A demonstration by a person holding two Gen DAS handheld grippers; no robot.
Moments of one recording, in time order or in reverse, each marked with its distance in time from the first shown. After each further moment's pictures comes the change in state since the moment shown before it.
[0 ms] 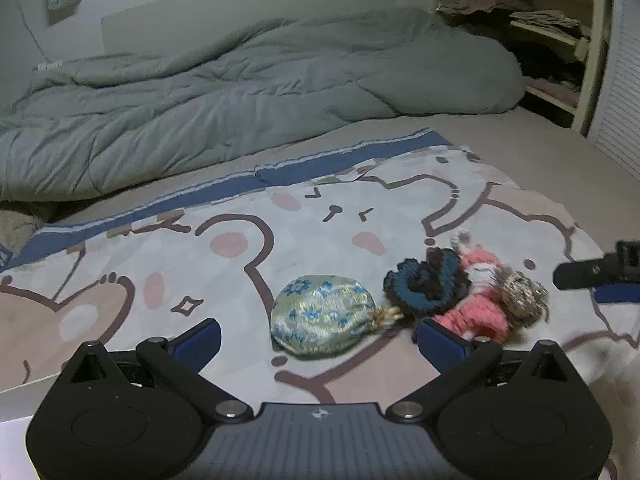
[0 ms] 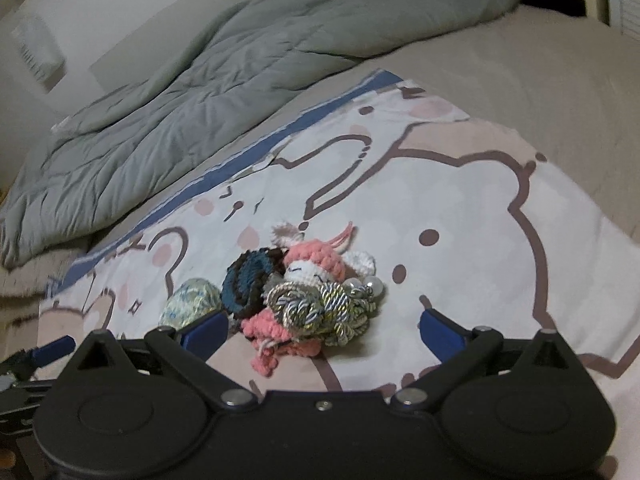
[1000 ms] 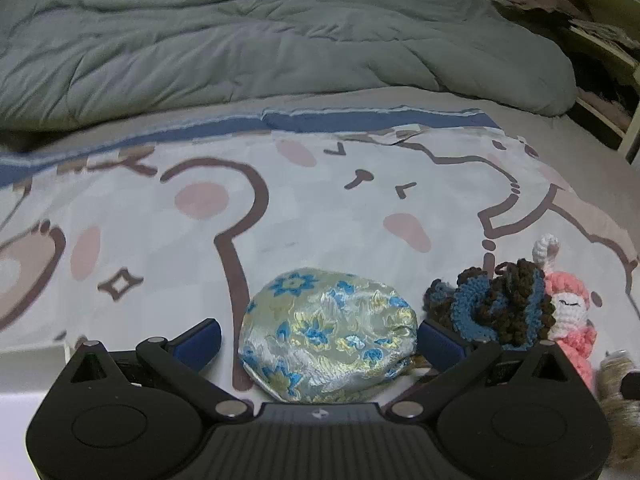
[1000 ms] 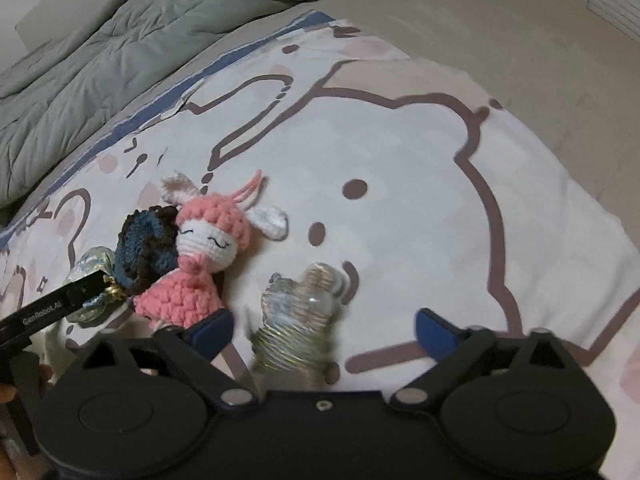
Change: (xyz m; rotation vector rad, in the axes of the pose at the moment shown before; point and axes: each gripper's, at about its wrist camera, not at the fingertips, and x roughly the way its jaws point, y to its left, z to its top) left arm 0.116 0.005 -0.003 -0.147 0.066 0.006; right arm 0.046 -0.025 -0.002 0.018 0.152 -0.208
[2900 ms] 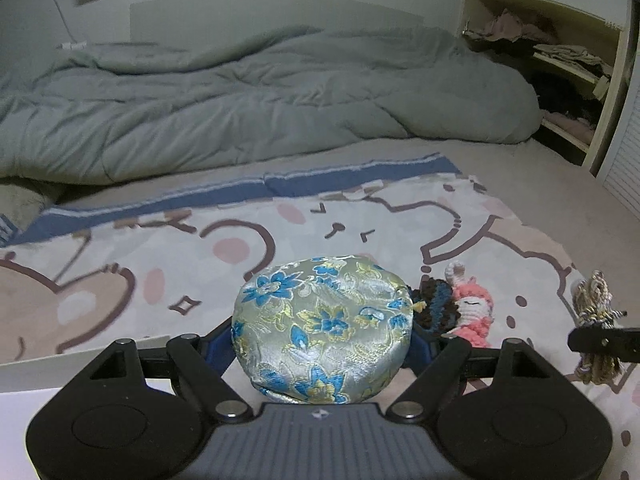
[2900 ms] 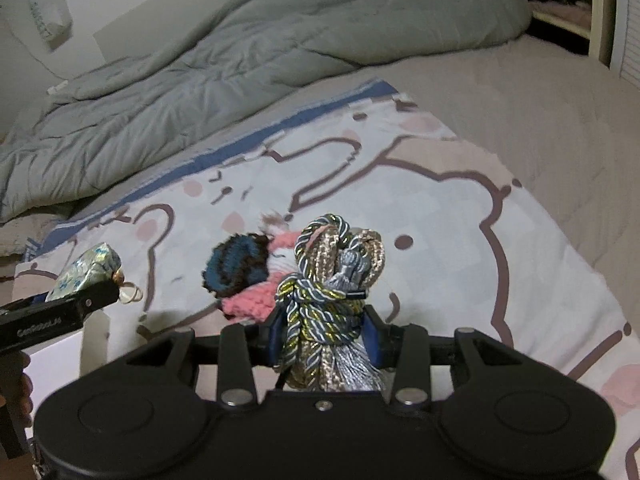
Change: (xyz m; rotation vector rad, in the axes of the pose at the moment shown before) left arm -0.140 -0.005 0.001 0.042 -0.100 -0.013; right arm -0.079 0.023 -0.015 -0.153 -0.166 0.113
